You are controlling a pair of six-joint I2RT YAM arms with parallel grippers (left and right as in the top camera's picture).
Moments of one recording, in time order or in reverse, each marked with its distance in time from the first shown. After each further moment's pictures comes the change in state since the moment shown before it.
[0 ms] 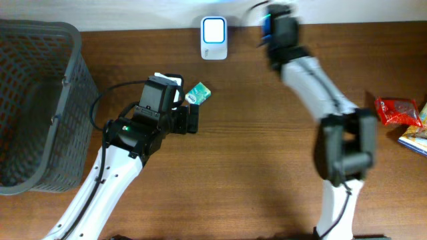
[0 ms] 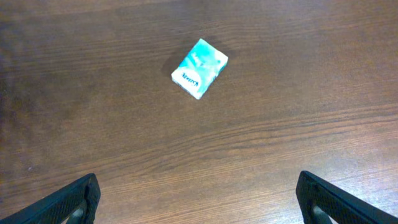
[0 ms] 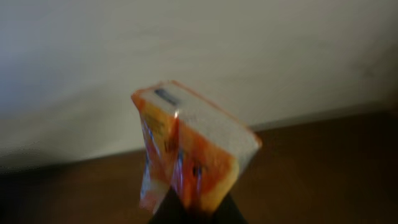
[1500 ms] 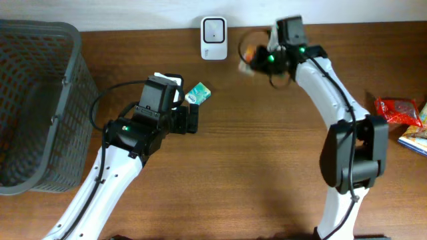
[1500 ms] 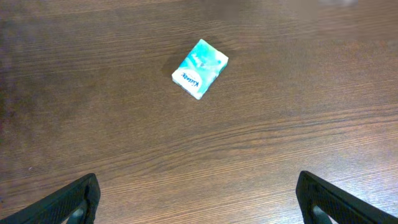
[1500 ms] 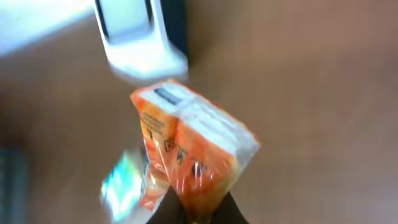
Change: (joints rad) left arm 0.001 -0.001 0.000 0.002 0.000 0.000; right arm 0.038 -0.037 -0.043 -0.374 -0.742 0.317
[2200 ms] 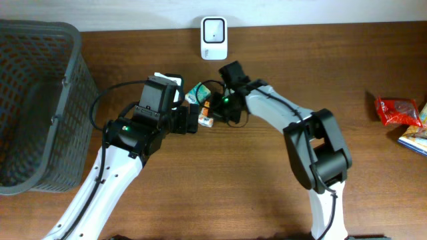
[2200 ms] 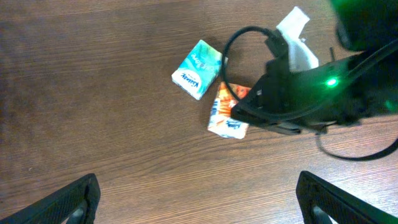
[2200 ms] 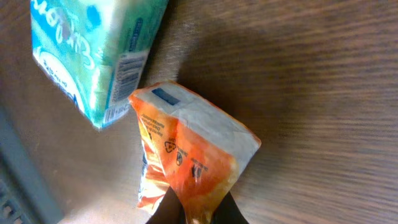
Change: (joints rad) left arm 0.000 0.000 0.000 0.000 0.000 0.000; right arm 0.246 0.101 -0.232 0.007 -0.222 0.339
